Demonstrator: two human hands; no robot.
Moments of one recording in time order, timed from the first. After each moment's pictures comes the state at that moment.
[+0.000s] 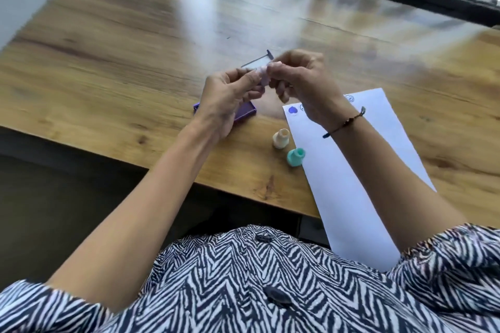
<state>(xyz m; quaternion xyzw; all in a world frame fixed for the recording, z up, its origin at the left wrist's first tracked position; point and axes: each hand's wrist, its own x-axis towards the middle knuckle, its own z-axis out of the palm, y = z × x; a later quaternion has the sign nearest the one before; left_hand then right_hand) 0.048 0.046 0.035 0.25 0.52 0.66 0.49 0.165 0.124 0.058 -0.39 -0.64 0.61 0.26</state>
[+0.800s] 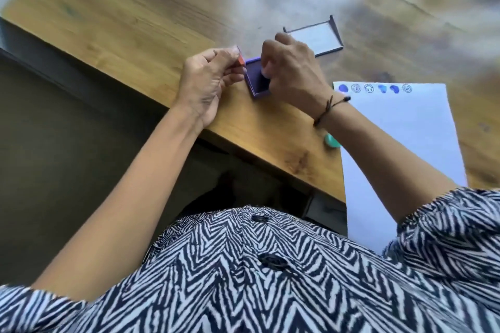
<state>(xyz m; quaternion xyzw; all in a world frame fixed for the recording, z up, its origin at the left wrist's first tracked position) 0.001 -0.031 0.017 0.11 0.57 0.71 0.40 0.096 0.076 0.034 -0.26 -0.95 0.16 0.06</state>
